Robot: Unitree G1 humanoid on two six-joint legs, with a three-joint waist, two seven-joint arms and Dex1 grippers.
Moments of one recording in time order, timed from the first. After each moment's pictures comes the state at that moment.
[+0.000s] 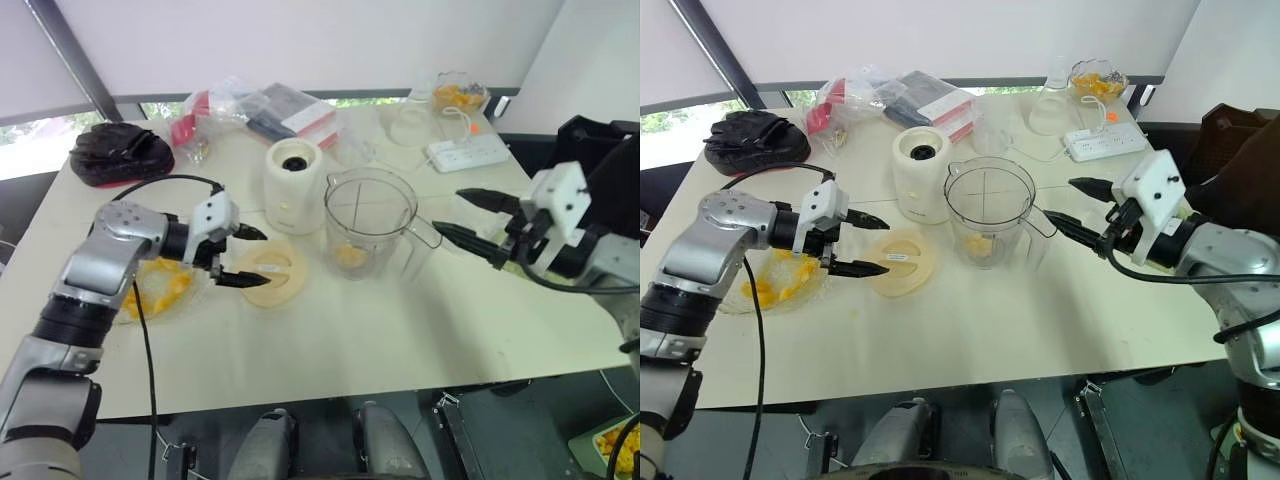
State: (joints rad) left arm -0.67 0.82 -0.21 0.17 -0.25 0.30 -1.42; right arm -0.28 -0.90 -0.31 -0.50 0.65 0.63 0.74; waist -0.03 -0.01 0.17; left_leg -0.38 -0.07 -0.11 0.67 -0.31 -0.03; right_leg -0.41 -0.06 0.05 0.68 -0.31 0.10
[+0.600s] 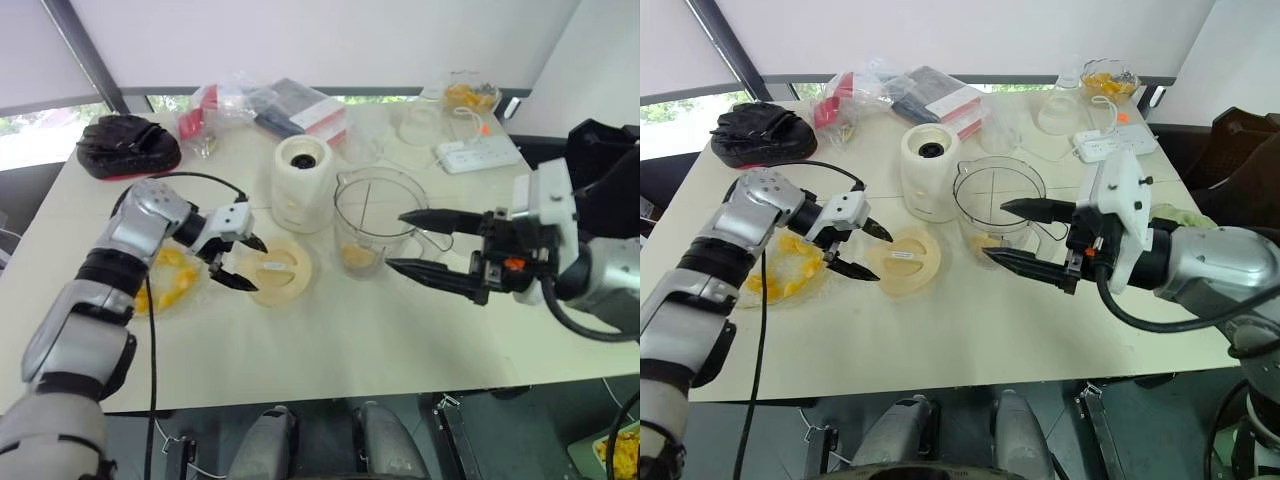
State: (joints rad) left arm -0.98 0.67 -0.42 0.77 -0.06 -0.06 -1.61; right arm -0.32 -0.94 -0.32 -0.78 1.08 0.88 0.65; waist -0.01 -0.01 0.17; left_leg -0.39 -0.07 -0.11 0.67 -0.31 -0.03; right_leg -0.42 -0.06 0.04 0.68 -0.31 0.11
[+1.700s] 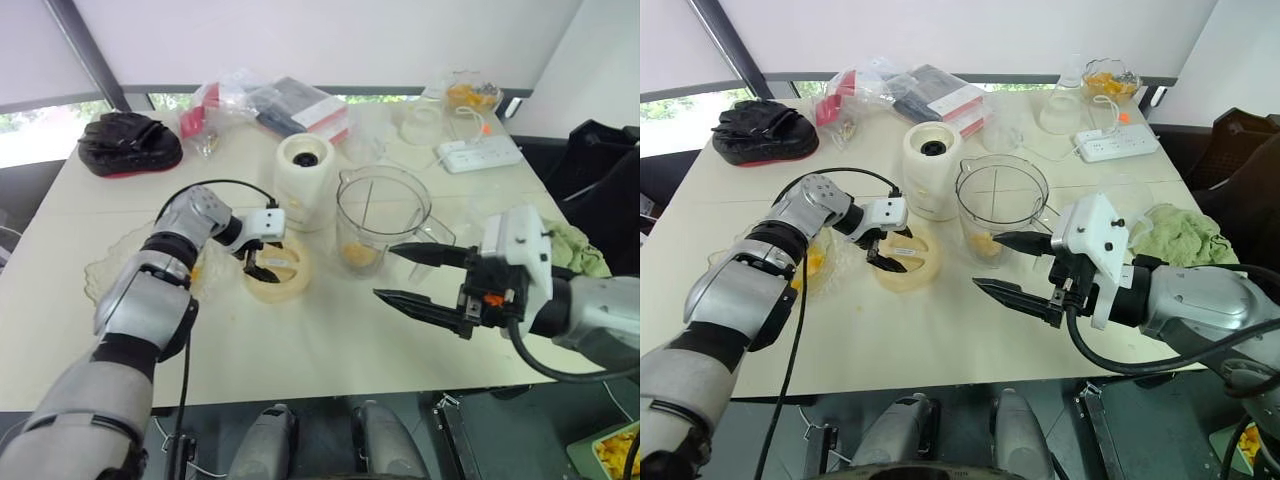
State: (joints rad) left arm -1.17 0.42 -0.40 1.30 0.25 -0.26 -1.35; right arm -0.20 -0.98 -0.31 -0.88 1.17 0.87 0.48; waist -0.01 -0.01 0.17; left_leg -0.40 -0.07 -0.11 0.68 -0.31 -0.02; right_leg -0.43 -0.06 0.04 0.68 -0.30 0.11
